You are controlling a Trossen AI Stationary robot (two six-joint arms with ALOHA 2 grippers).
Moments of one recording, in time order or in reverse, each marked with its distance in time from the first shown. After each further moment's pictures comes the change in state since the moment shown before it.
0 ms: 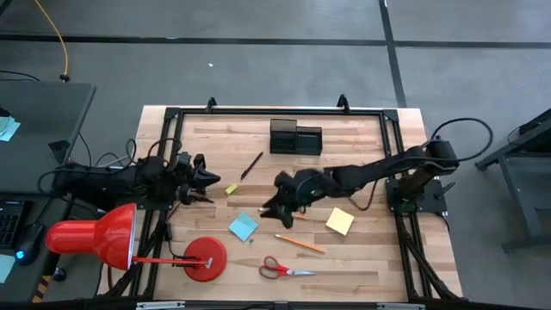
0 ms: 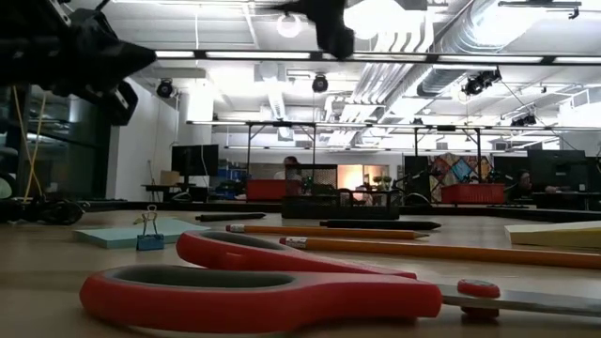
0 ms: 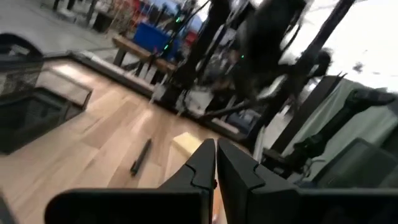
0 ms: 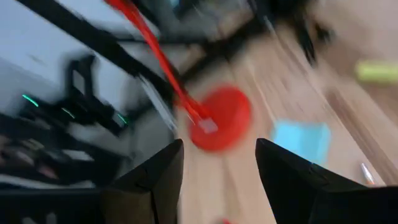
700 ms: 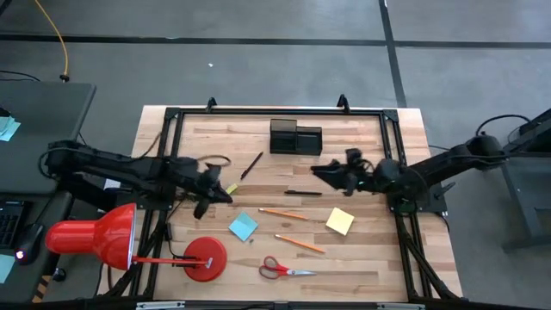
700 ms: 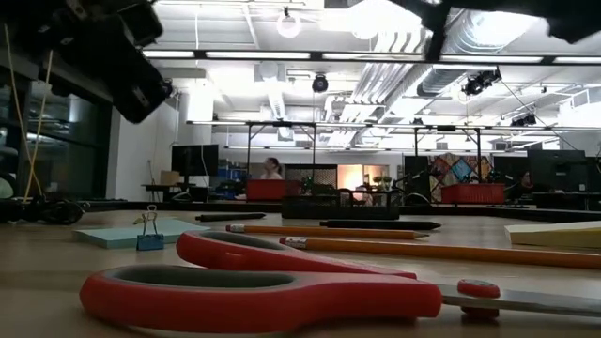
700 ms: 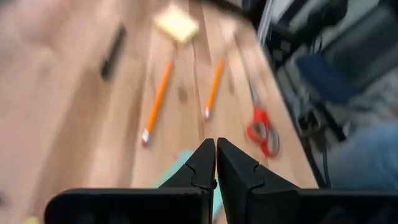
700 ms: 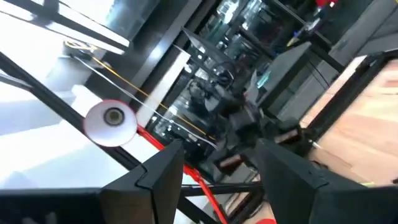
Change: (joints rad) left arm -0.102 0.611 0.380 -0.310 0.180 0.136; right arm 0.012 -0.576 -0.813 0.848 0.380 0.096
